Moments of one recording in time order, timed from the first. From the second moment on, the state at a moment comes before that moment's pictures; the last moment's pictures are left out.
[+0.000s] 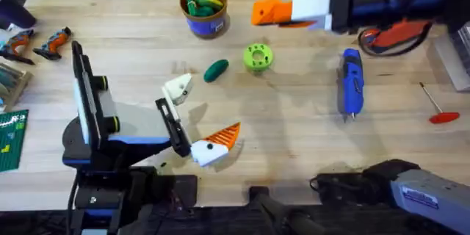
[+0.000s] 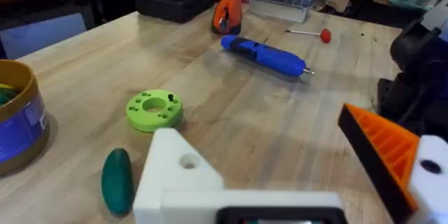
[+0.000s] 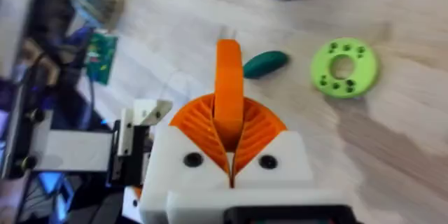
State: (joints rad) left arm 0.00 0.01 0.01 -0.12 1.10 0.03; right arm 0.27 1.21 1.13 -0.66 -0.70 0.32
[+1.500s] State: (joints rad) left arm 0.00 0.01 0.01 -0.12 1.10 0.02; right arm 0.22 1.59 0.84 -0.04 -1.53 0.52
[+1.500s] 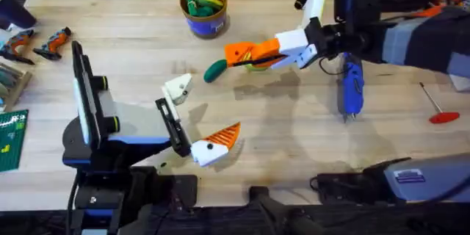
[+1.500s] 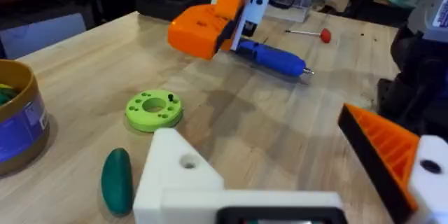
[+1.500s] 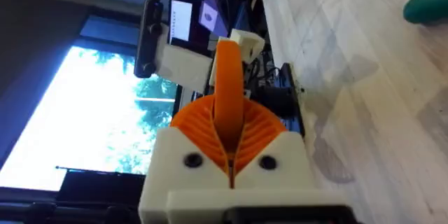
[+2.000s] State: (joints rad) left arm 0.00 0.01 0.01 -0.12 1.10 0.02; right arm 0.29 1.74 0.84 0.26 -1.56 0.66
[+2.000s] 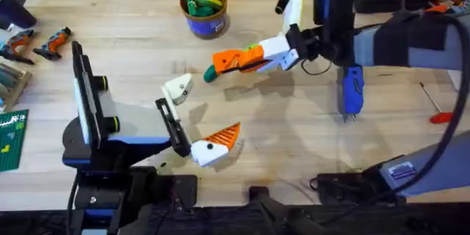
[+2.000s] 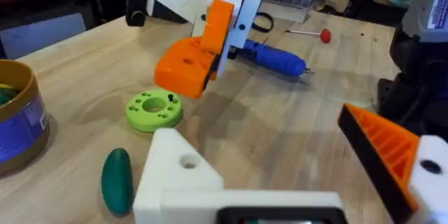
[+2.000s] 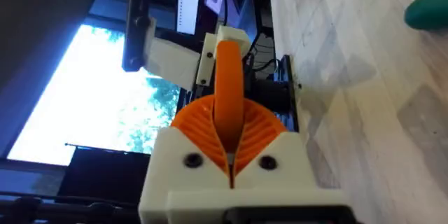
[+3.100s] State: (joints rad) left arm 0.00 0.01 0.01 -0.12 1.10 0.03; right arm 0.40 1.88 0.74 0.87 -1.56 1.15
